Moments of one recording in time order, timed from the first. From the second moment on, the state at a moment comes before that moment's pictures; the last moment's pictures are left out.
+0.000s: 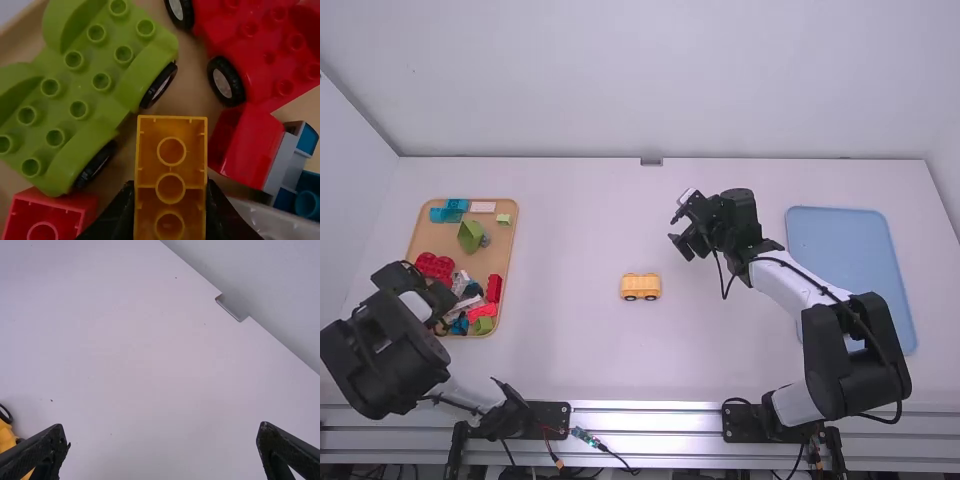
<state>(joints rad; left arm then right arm) 0.84 1.63 0.64 -0.02 0.03 -0.06 0.29 1.60 0.85 0.09 -0.35 -0.50</state>
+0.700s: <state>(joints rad) 0.84 1.53 0.71 -0.21 0.07 -0.09 0.29 1.60 0.85 0.09 -0.35 -0.50</state>
